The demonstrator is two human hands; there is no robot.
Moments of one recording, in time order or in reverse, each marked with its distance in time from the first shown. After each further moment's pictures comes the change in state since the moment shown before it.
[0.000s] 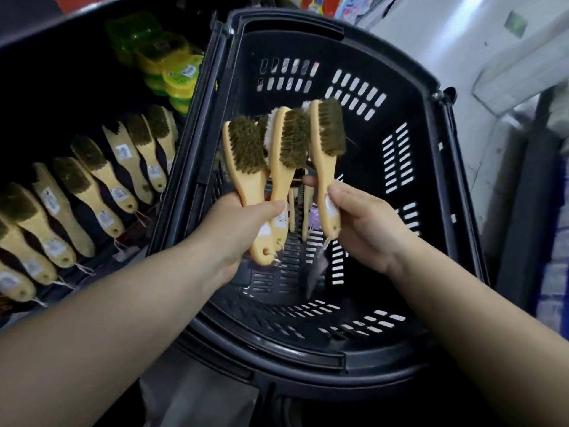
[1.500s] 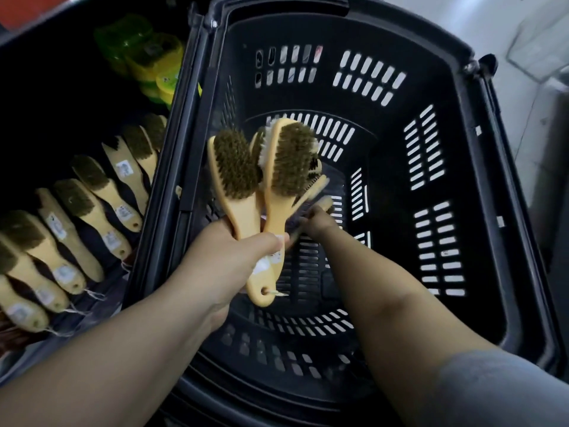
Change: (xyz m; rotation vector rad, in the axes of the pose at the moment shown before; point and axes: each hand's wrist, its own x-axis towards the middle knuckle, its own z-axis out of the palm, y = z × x) left_hand 0.005 -0.005 -0.012 0.181 0.046 -0.042; right_hand 0.174 0.124 -0.062 -0.705 0.456 0.309
